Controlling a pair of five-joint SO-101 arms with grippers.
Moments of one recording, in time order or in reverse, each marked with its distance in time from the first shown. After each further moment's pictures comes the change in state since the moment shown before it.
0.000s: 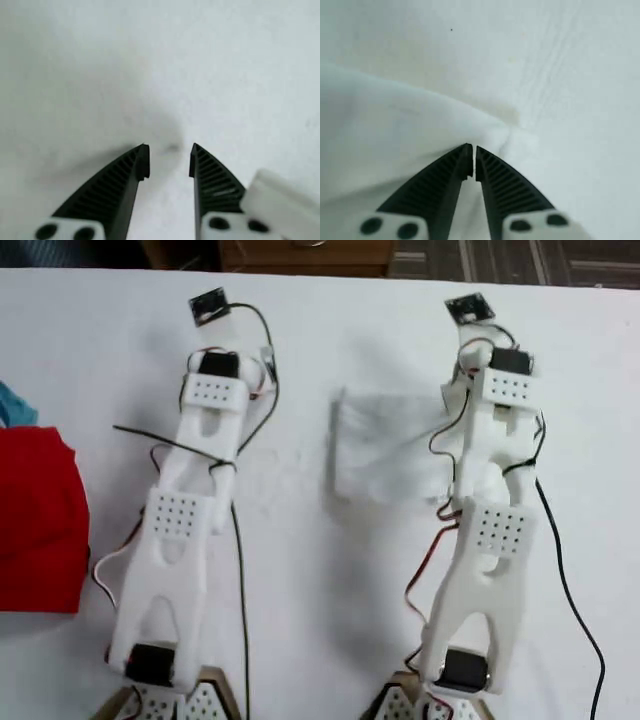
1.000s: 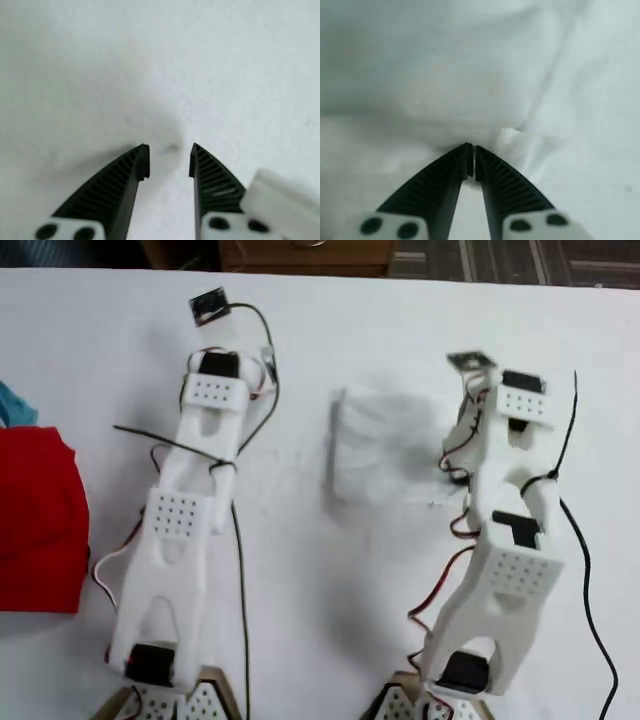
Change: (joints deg) left arm 0.1 0.0 0.0 0.0 0.0; right arm 1.8 -23.6 48.1 0.2 0.0
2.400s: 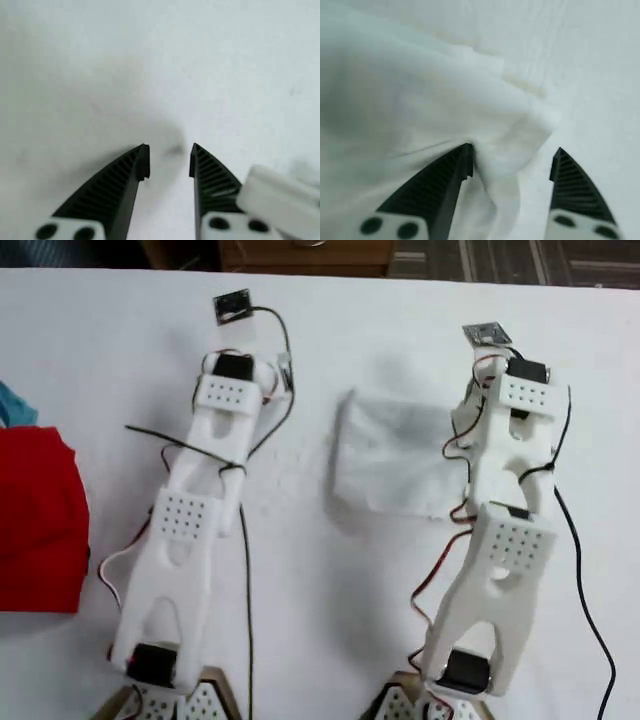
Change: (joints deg) left arm 2.5 0.0 0.0 0.8 -4.8; right arm 1.3 16.6 -28.0 -1.0 -5.5
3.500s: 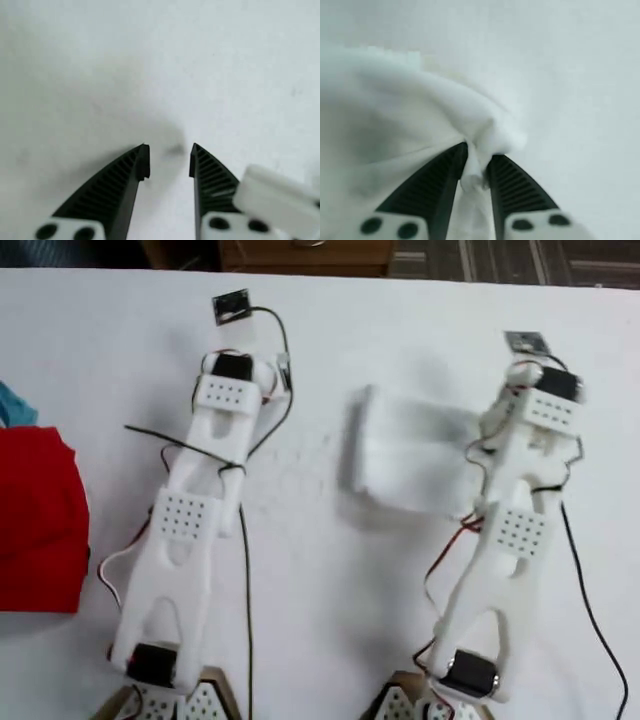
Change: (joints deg) left arm -0.1 0.0 0.0 0.0 0.0; right arm 8.4 22.6 -40.6 18.1 -0.7
